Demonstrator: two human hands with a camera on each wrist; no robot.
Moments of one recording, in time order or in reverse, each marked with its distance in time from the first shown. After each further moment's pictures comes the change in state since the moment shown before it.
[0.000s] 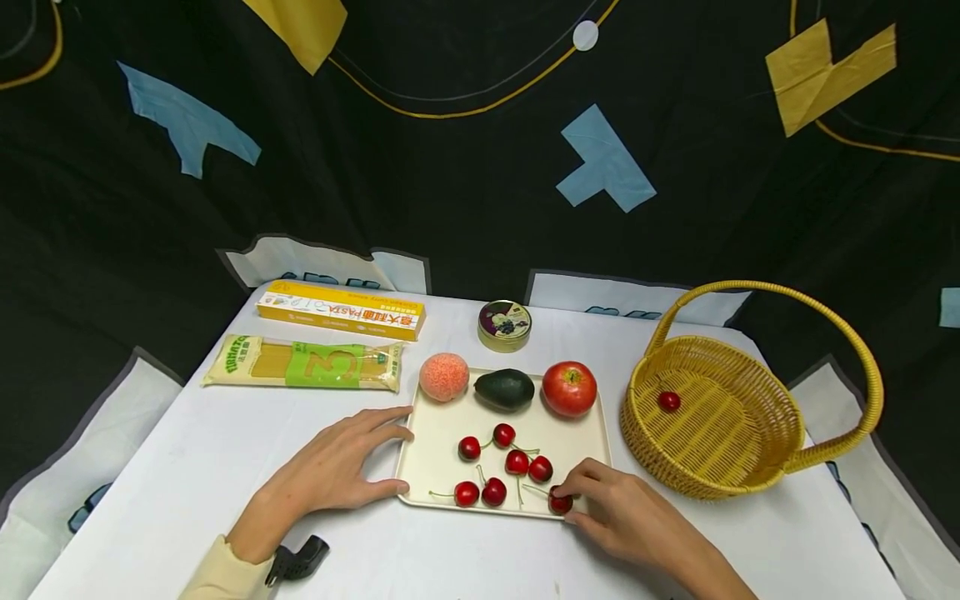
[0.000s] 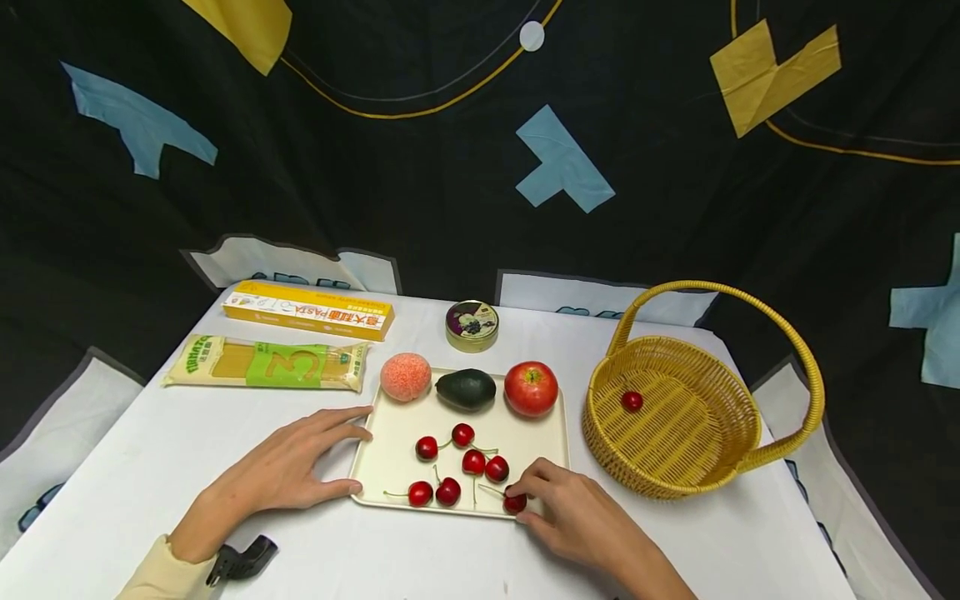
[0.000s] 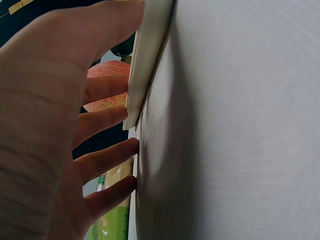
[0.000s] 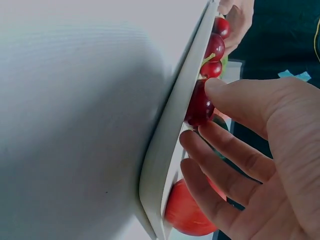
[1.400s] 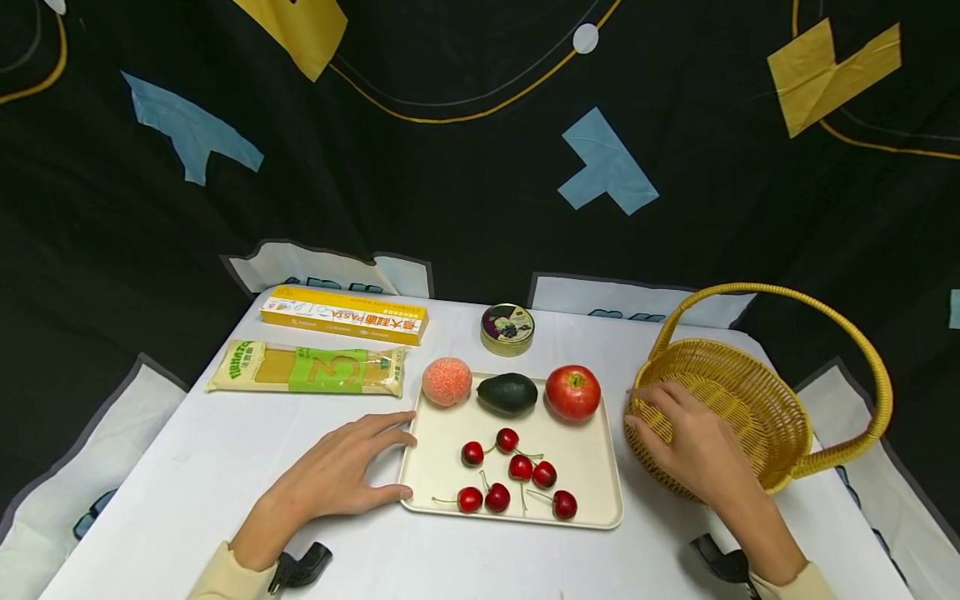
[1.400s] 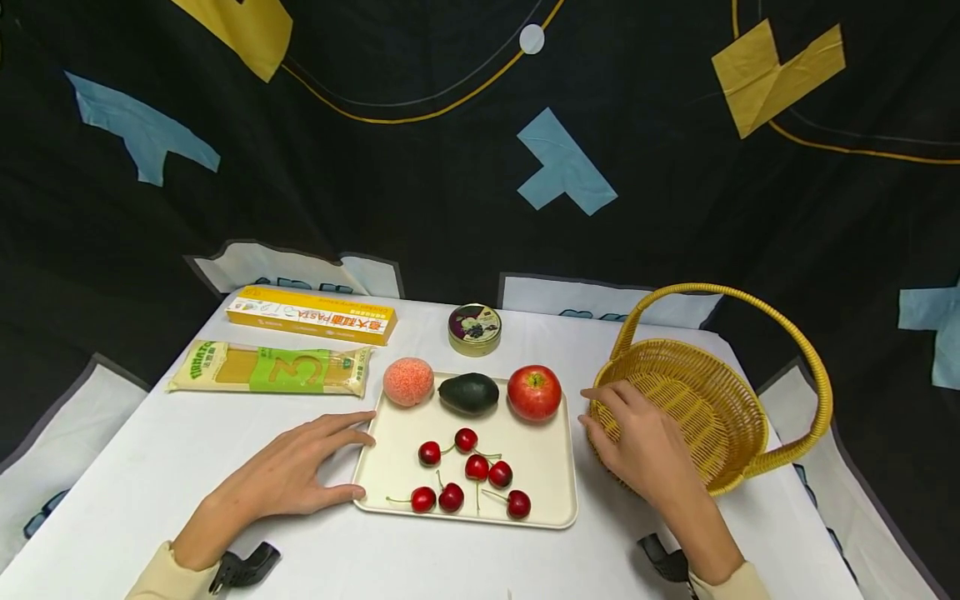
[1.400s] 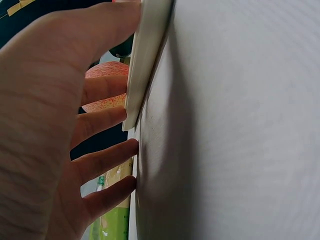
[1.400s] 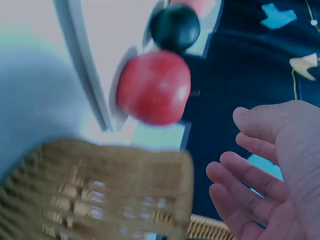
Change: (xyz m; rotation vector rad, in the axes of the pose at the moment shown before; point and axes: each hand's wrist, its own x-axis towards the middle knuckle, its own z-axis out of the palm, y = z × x) left_hand 0.000 0.000 0.000 0.022 0.006 -0.001; right_hand 0.013 0.043 -0.069 -0.310 0.445 0.156
